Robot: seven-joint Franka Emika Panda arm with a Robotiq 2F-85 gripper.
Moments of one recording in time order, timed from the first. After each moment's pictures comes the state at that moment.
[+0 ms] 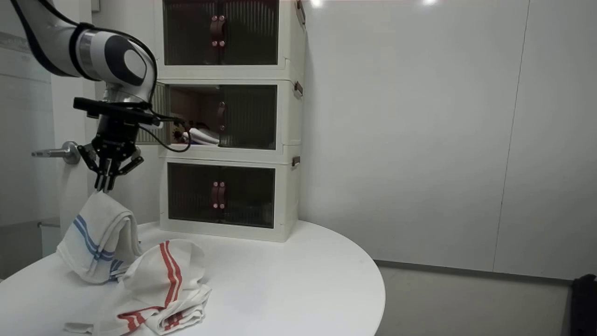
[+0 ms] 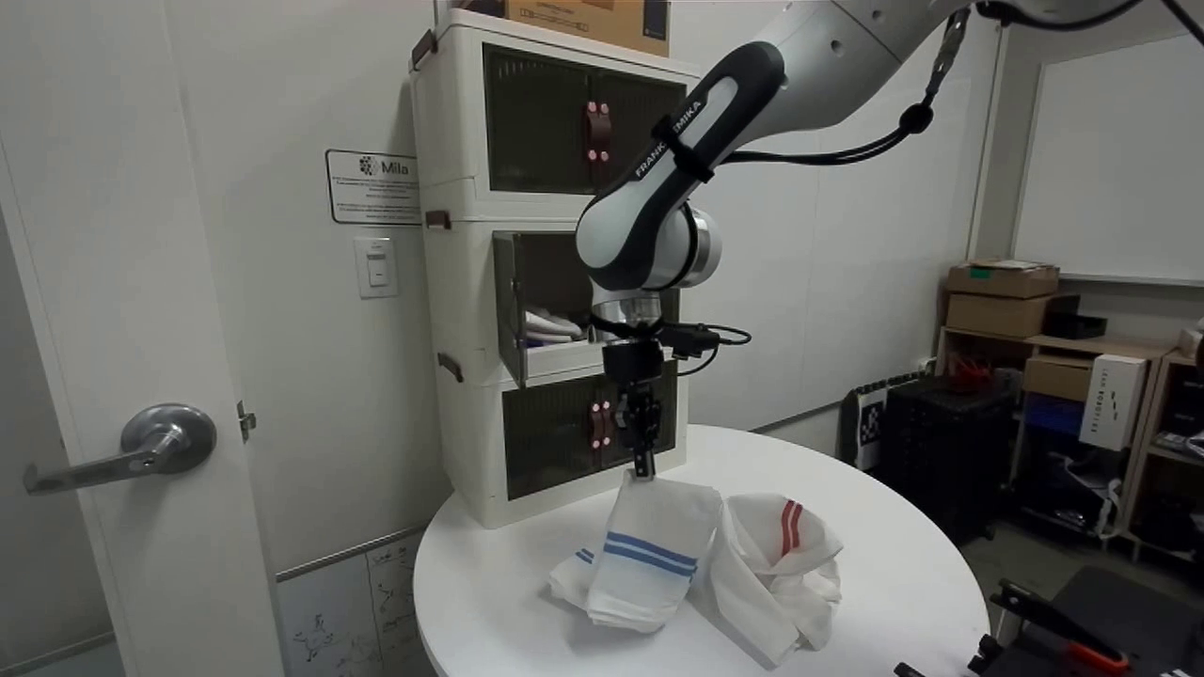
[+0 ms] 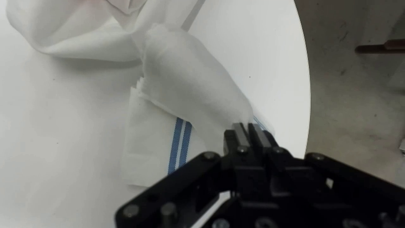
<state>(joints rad) 0.10 0.39 0.15 -1.99 0.04 2.14 -0.37</state>
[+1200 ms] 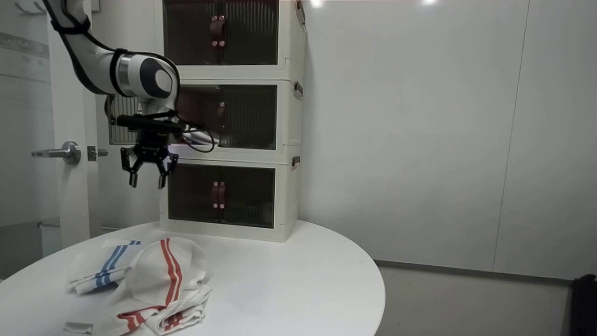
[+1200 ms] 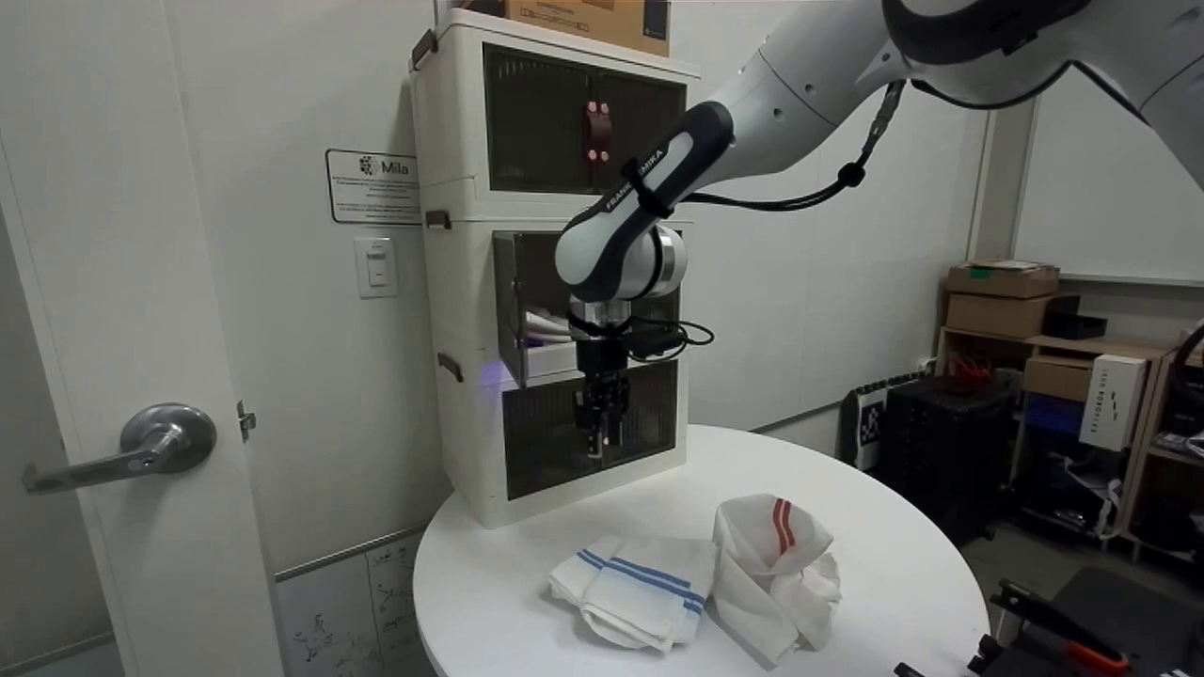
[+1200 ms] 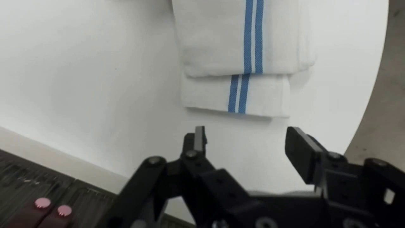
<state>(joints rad) 0.09 0.60 0.13 -1.70 -0.03 2.20 -0.31</state>
